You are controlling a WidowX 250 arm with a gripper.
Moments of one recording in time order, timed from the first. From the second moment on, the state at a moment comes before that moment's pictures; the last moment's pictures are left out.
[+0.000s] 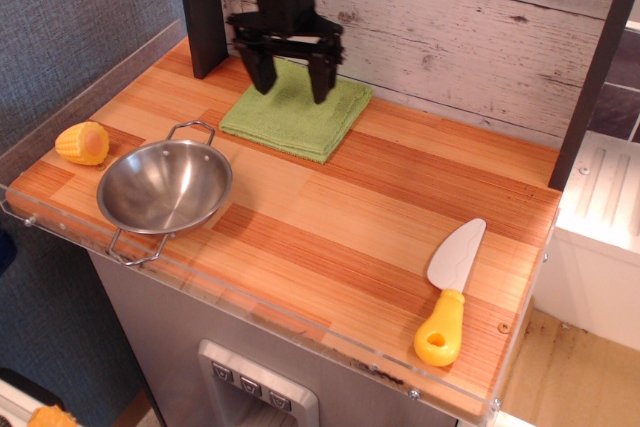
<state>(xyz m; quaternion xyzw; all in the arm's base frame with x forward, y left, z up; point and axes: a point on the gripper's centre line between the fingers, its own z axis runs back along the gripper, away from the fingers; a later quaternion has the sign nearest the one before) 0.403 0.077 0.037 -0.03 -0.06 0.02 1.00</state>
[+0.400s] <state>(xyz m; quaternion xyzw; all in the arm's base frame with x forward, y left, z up) 0.405 0.079 0.021 -0.01 -0.02 -0.01 1.00</state>
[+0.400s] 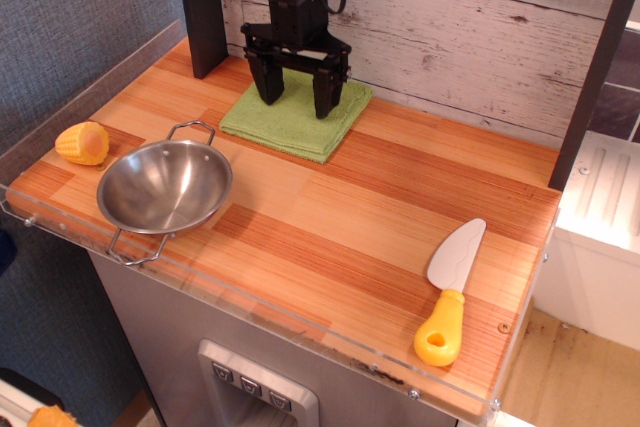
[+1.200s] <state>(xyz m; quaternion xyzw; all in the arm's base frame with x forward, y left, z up) 0.407 0.065 0.006 -0.02 0.01 -0.01 1.00</state>
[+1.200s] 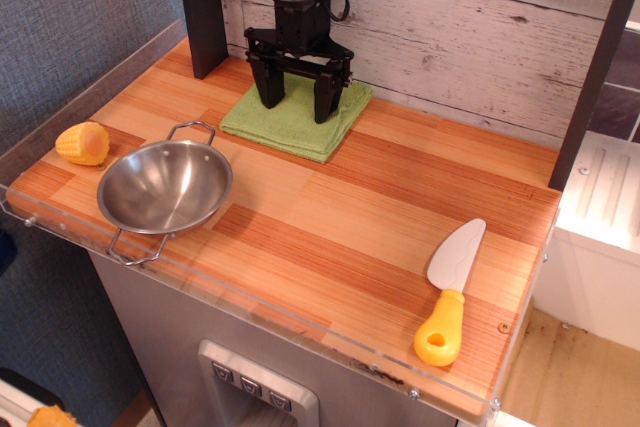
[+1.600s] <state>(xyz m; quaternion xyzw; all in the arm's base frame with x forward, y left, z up) 0.403 0.045 0.008 -0.03 0.00 -0.03 1.00</state>
